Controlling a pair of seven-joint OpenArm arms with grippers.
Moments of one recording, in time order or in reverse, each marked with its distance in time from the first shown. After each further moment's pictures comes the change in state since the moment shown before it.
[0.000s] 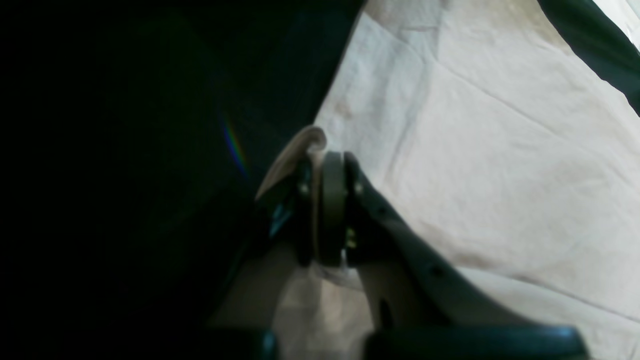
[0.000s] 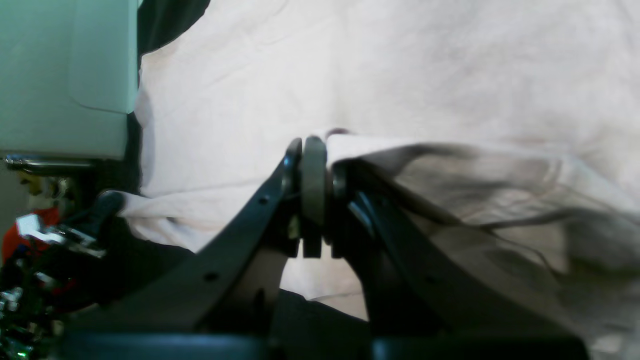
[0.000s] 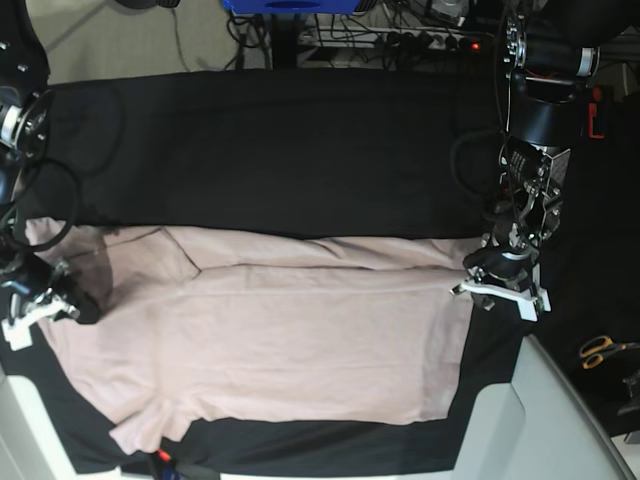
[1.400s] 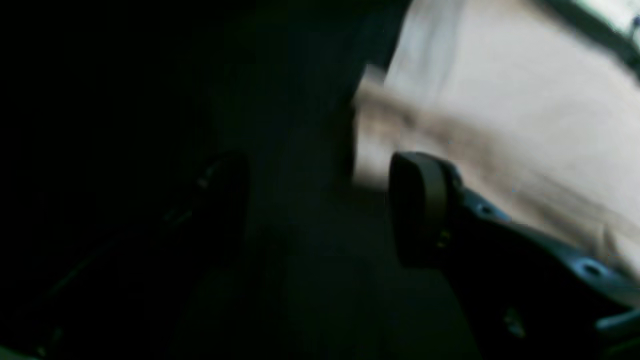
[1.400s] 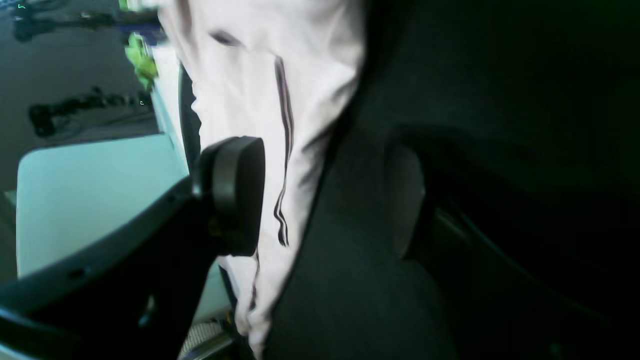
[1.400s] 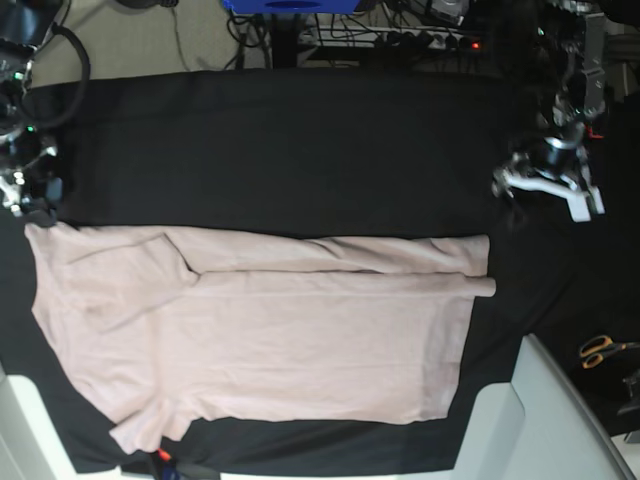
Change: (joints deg) left arm 34.6 -4.0 -12.0 34.6 -0.2 -0.2 0.6; right arm -30.8 -6.4 8.2 20.2 37.6 -26.3 9.8
